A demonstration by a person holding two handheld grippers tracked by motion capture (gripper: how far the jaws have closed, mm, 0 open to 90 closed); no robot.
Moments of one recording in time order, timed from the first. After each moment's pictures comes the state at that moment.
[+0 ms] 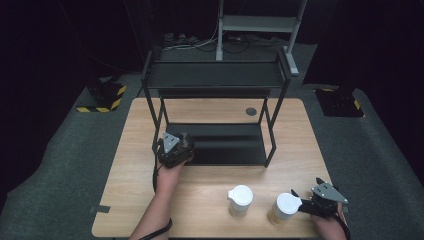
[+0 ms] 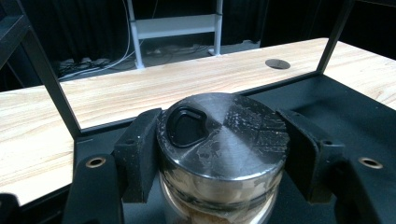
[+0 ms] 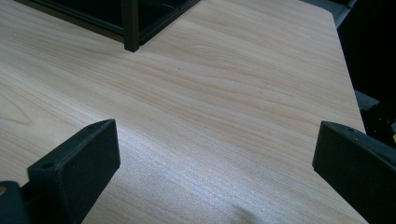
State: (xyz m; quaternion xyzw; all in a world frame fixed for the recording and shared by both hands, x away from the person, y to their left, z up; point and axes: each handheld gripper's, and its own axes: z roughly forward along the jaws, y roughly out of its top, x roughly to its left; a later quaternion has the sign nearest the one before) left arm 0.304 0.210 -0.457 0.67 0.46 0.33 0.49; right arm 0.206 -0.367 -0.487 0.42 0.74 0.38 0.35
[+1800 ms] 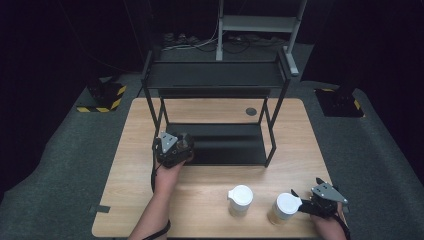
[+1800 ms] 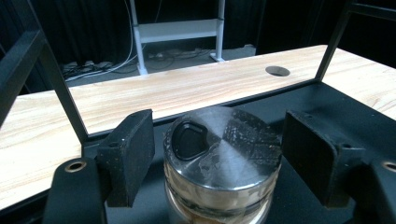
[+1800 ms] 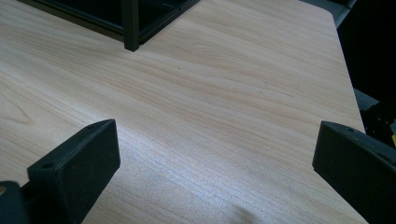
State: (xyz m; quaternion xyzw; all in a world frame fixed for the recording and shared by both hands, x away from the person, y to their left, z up) left arm 0.297 0.211 -0.448 0.66 0.46 0.34 0.49; right arm 0.206 -0.366 -0.487 0.42 0.74 0.38 0.35
